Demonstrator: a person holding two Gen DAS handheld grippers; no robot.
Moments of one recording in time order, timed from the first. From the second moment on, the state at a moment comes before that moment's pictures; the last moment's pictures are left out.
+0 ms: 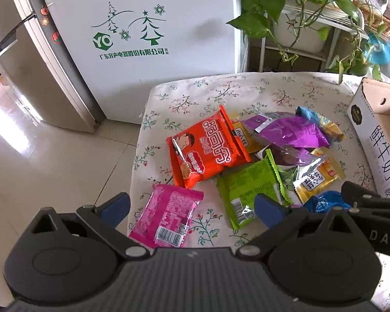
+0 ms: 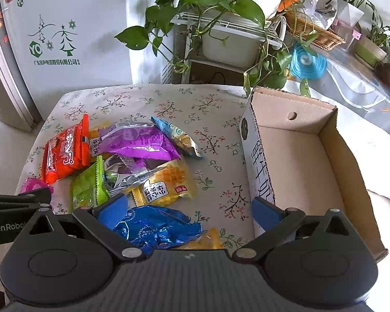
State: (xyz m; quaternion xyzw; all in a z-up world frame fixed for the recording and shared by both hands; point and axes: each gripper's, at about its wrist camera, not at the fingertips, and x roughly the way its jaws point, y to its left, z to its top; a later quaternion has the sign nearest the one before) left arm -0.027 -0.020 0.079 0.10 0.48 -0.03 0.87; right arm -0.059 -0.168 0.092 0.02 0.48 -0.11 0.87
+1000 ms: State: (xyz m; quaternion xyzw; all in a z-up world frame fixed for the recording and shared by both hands) left arm -0.028 -0.019 0.074 0.10 0.48 -0.03 0.87; right arm -0.058 -0.166 0.087 0.02 0.48 -0.10 0.87
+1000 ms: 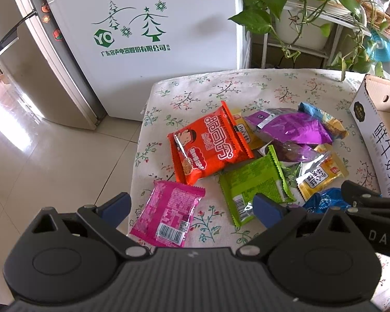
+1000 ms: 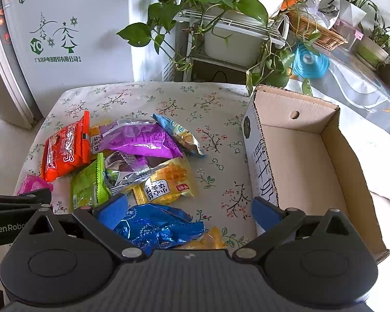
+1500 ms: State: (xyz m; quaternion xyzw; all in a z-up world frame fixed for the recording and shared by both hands) left arm -0.032 -0.014 0.071 0.10 0.48 -0.04 0.87; right arm -0.060 -0.169 0.082 0.03 0.47 -0.08 0.88
